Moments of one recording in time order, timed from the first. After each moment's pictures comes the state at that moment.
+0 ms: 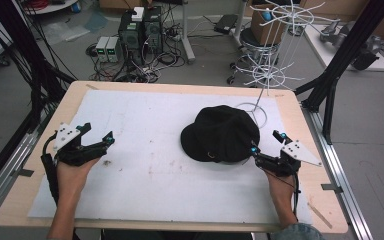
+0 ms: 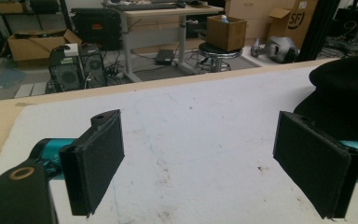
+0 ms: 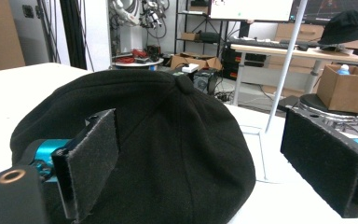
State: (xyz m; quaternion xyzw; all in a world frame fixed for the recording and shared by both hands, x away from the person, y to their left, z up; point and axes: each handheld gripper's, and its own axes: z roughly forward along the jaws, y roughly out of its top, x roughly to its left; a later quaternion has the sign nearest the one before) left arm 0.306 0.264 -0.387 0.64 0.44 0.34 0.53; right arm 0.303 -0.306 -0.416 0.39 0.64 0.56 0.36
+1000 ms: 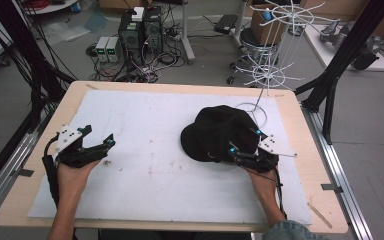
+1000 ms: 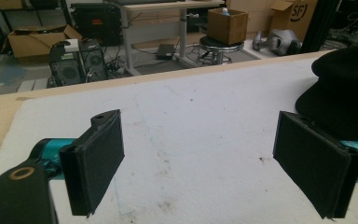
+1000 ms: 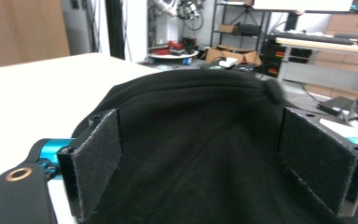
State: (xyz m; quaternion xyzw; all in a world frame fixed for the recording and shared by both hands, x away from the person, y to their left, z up) left arm 0.304 0.264 -0.392 0.65 0.44 0.34 0.51; right arm 0.321 -0.256 -0.421 0.33 0.69 0.57 0.31
